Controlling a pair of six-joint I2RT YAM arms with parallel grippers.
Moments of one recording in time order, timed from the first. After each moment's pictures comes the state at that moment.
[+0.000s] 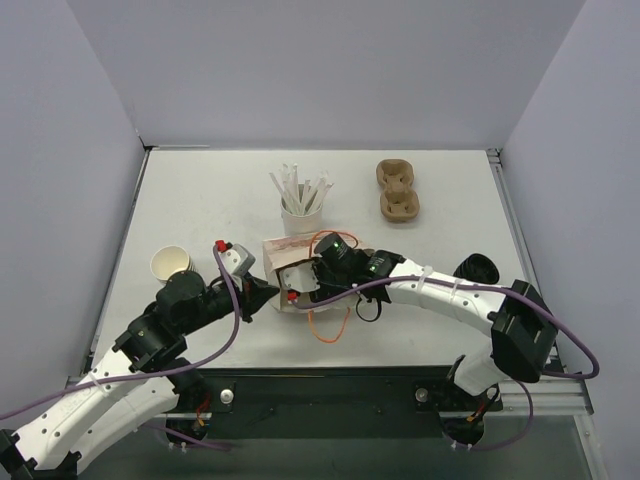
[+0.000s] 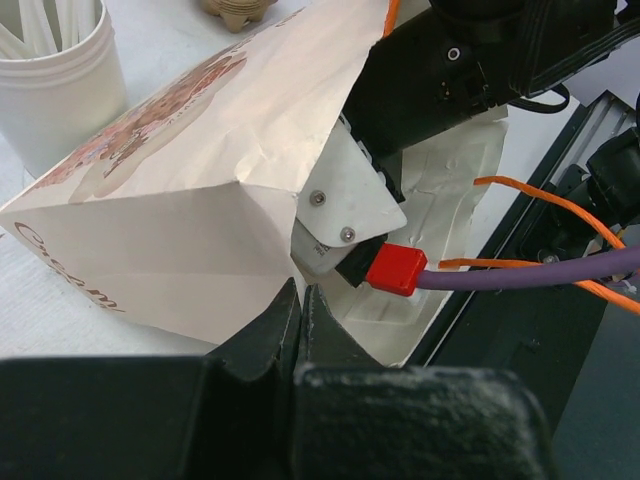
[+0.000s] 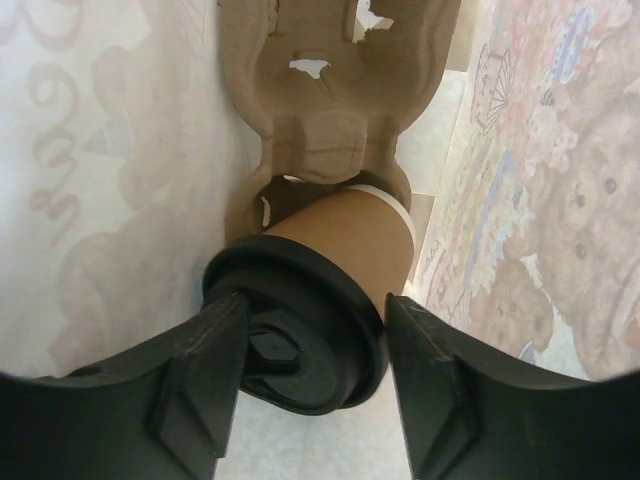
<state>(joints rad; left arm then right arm) -0.76 0.56 0.61 -0.28 0.17 -0.23 0.96 1.50 1.04 -0.39 0.15 -1.04</state>
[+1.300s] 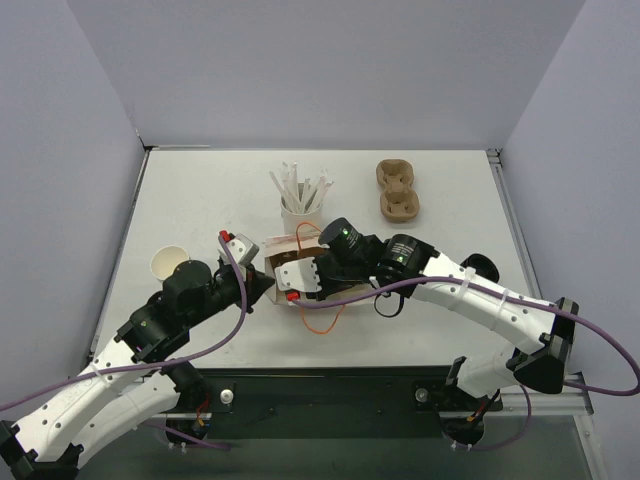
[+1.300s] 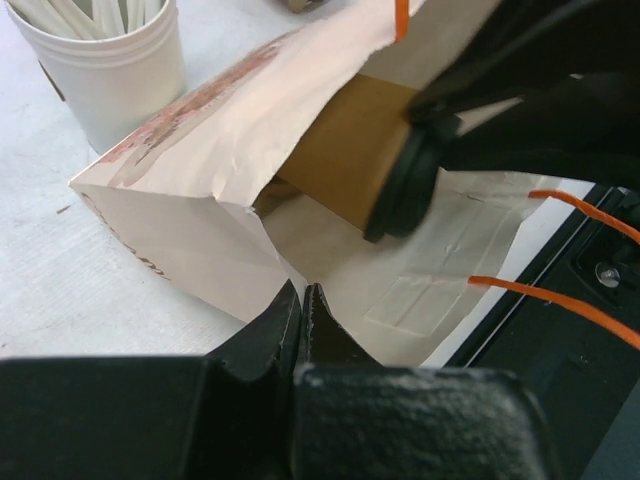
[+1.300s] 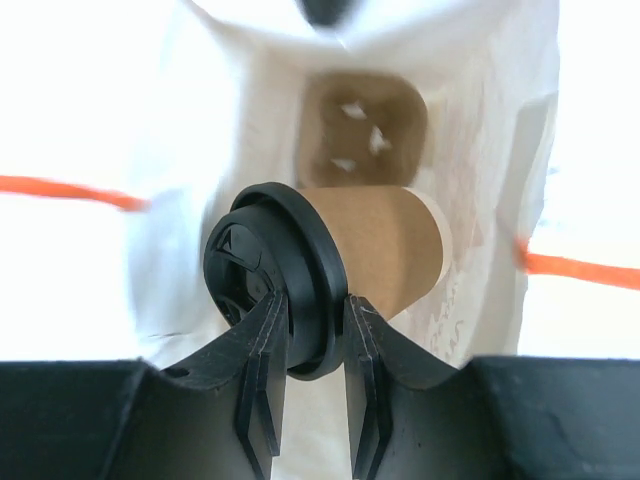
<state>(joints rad) -0.76 0.63 0.68 -0.35 0.07 -0.20 1.03 1.41 1.35 -0.78 -0.03 -0.95</state>
